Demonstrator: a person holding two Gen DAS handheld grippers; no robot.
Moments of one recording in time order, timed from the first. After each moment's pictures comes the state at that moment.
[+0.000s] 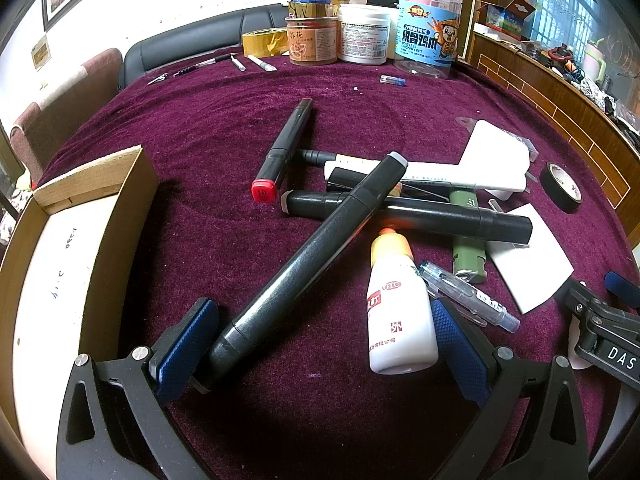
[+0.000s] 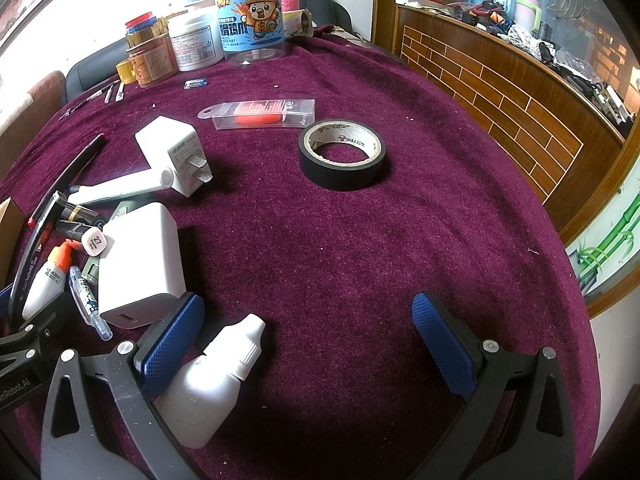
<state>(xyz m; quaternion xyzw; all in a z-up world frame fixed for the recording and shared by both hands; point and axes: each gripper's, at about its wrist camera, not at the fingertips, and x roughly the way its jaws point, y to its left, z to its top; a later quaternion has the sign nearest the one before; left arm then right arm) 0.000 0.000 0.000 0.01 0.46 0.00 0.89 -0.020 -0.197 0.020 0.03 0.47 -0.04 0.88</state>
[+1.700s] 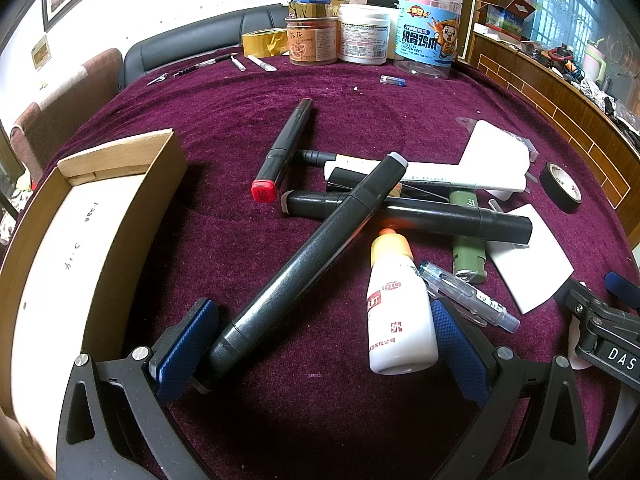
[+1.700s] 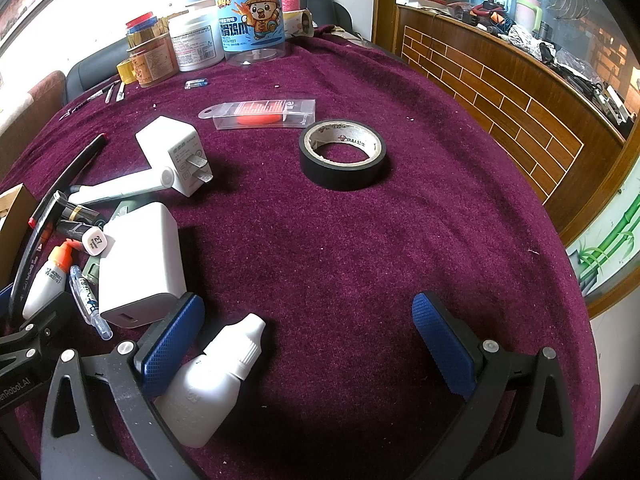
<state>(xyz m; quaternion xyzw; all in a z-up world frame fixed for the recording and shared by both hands) 0.000 0.000 0.000 0.01 0.46 0.00 0.89 -0.020 -0.197 0.020 0.03 0.47 -0.04 0.88</state>
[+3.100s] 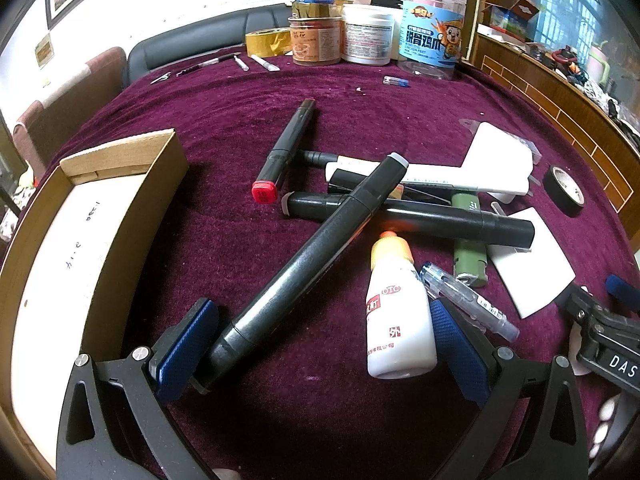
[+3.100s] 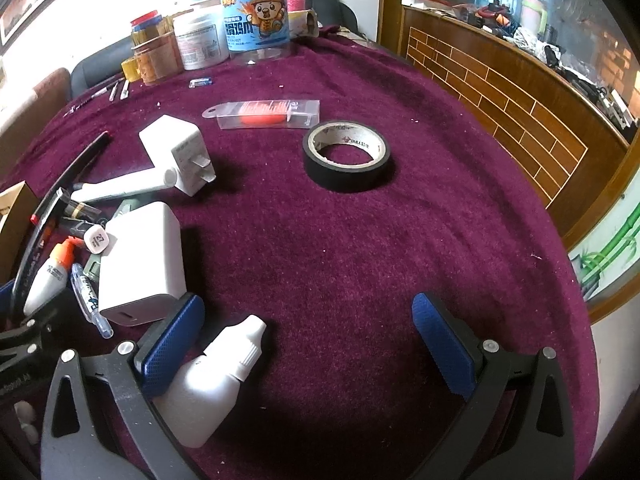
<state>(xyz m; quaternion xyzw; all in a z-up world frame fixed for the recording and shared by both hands) 0.000 0.000 0.000 0.00 0.46 0.01 0.89 -0.018 -0.200 0.019 0.03 0.47 -0.03 0.88</state>
